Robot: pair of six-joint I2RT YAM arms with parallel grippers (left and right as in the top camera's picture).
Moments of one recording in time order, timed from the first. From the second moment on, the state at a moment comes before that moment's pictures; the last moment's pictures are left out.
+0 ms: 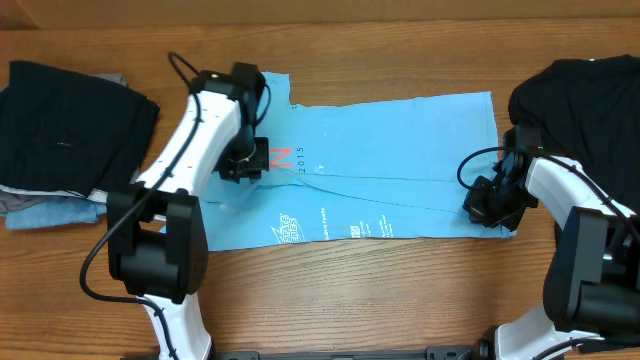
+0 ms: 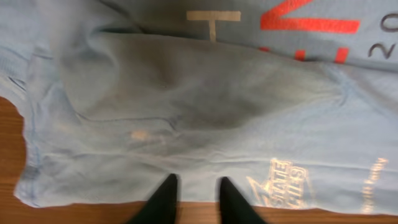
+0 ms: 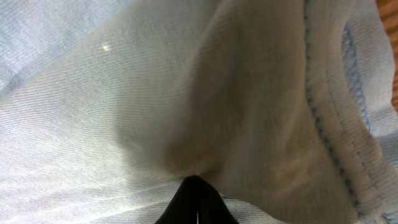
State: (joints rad) left arm -0.24 2.02 1.63 -1.31 -0.05 -0.29; right arm -0.16 1.79 1.01 -0.84 -0.12 0.40
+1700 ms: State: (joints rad) left arm -0.26 2.01 1.59 -1.05 -0.25 -0.28; right arm -0.17 1.78 1.00 -0.79 -0.11 0.41
